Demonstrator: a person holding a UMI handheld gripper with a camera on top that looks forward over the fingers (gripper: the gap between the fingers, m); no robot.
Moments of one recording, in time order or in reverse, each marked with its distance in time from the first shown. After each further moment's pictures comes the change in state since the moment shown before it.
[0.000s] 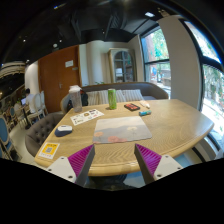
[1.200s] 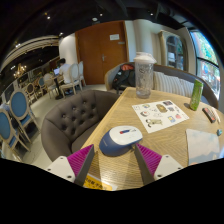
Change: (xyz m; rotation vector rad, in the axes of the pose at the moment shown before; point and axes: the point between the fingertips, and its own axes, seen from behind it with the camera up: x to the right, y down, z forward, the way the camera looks) arm -0.308 0.034 0.205 -0.247 -0.407 -0.228
